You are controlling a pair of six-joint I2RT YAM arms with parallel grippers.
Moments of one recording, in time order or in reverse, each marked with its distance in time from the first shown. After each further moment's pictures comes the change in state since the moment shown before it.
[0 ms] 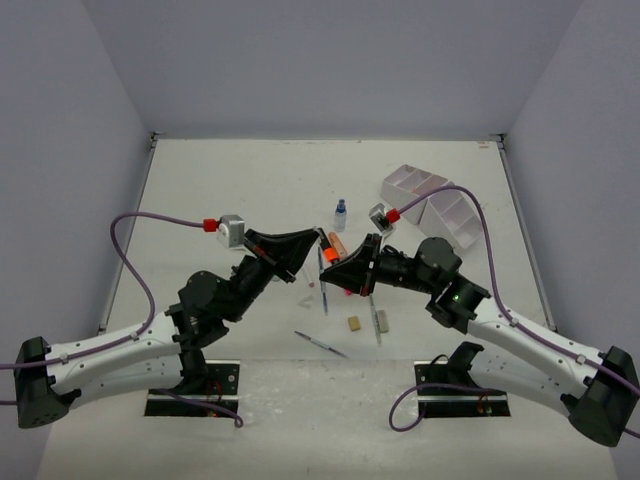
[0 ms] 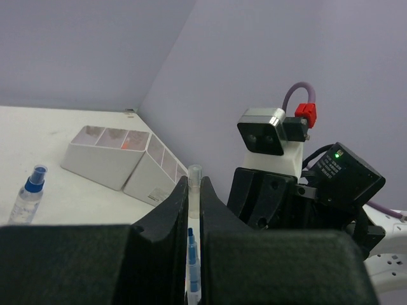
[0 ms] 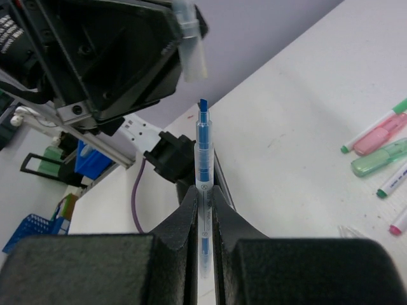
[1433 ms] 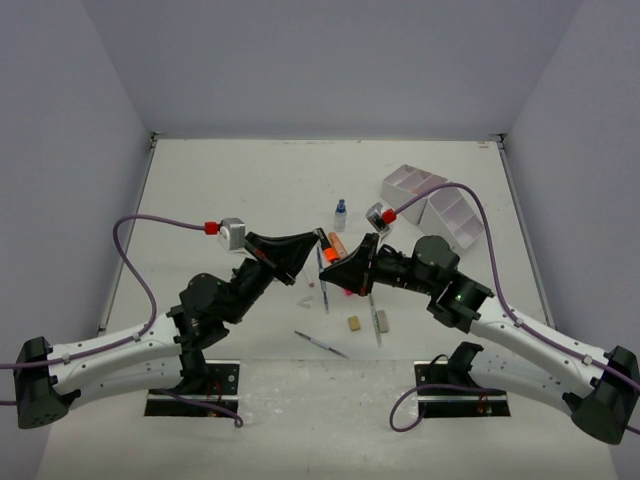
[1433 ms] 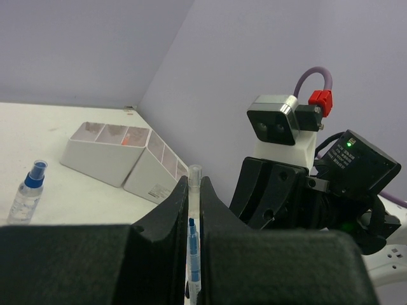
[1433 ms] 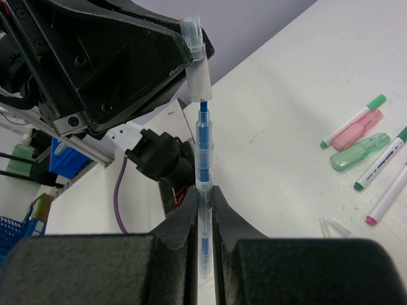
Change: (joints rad) left arm 0.000 -0.009 -0.033 0.025 0.009 -0.003; right arm 0.037 -0.004 0.060 -0.139 0.094 -0.085
